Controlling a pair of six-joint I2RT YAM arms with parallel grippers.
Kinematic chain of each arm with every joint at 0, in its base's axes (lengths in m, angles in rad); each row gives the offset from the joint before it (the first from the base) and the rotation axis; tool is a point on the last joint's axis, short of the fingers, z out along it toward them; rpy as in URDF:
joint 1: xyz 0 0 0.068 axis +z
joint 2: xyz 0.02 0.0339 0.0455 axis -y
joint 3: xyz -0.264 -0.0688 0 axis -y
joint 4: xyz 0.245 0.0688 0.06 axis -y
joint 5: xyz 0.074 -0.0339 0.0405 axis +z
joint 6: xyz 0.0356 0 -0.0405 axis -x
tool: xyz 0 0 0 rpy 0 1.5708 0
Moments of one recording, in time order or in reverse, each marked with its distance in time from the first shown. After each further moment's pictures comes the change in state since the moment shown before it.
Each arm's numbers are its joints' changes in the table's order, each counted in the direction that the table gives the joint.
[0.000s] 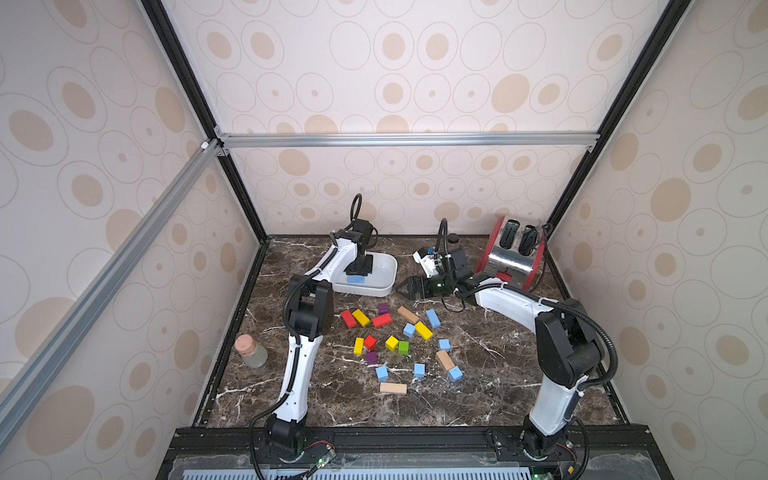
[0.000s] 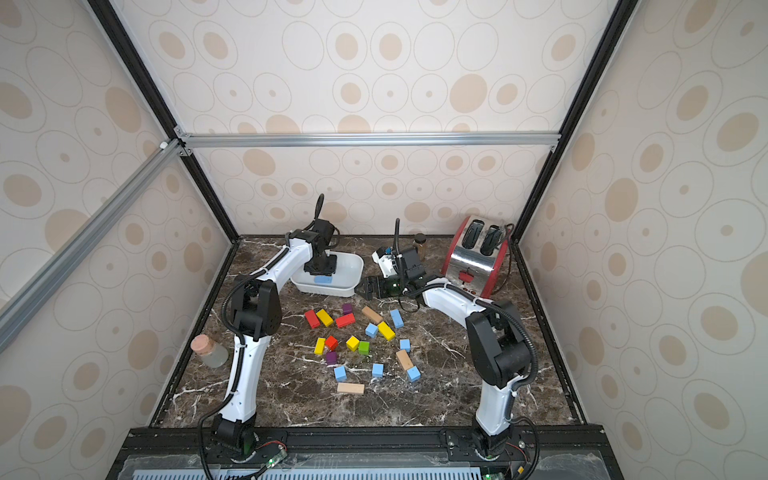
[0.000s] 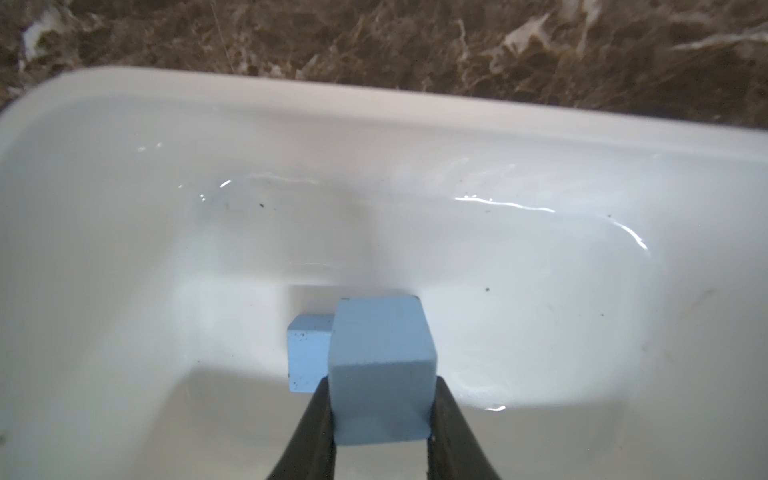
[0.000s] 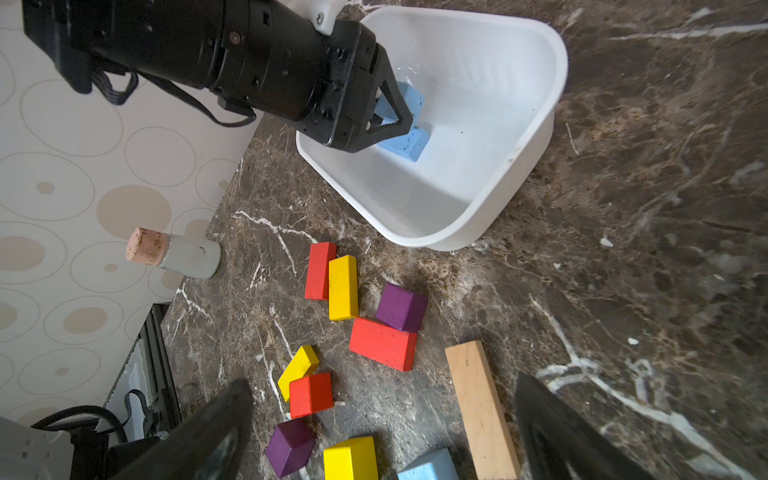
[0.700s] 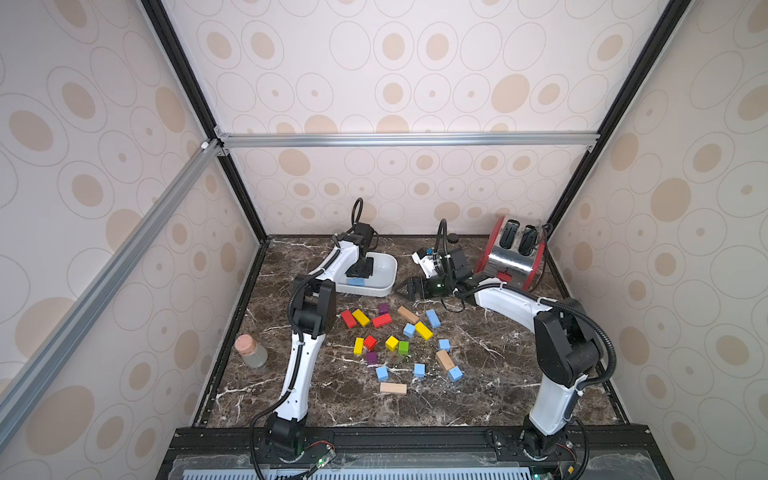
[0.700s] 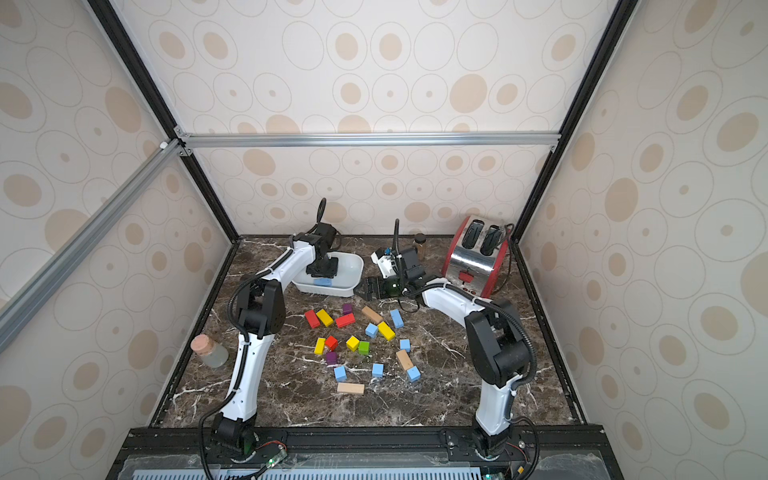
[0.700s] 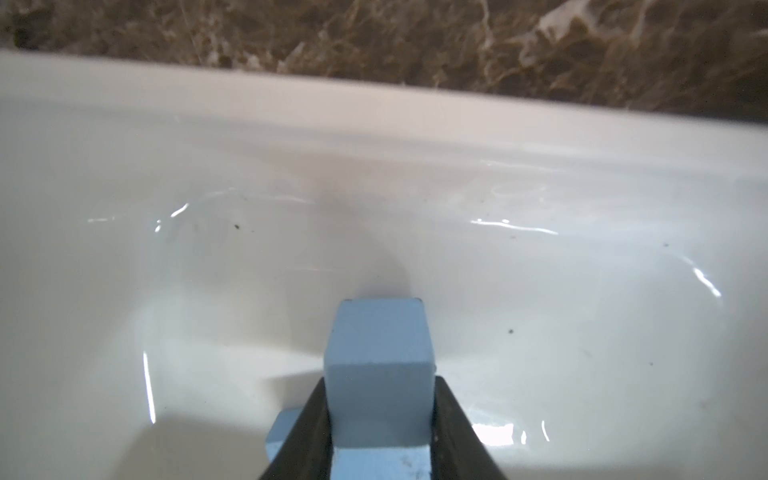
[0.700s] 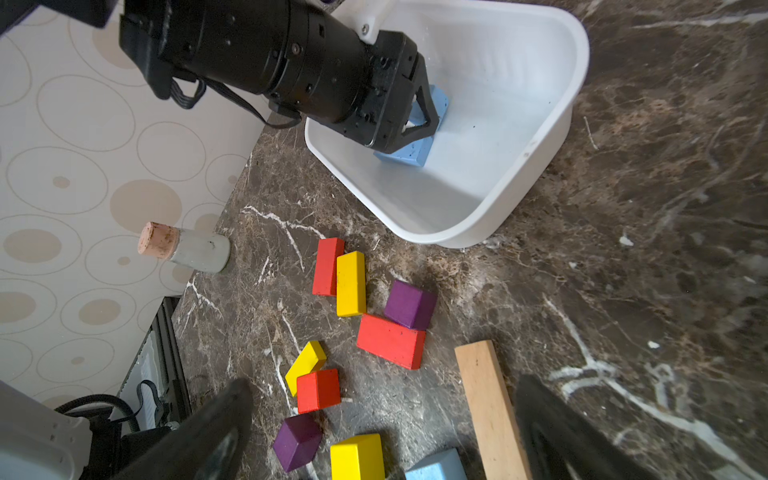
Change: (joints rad) left arm 0.002 -0.060 0.029 0.020 0.004 0.014; right arm -0.001 -0.002 0.000 0.002 0.025 0.001
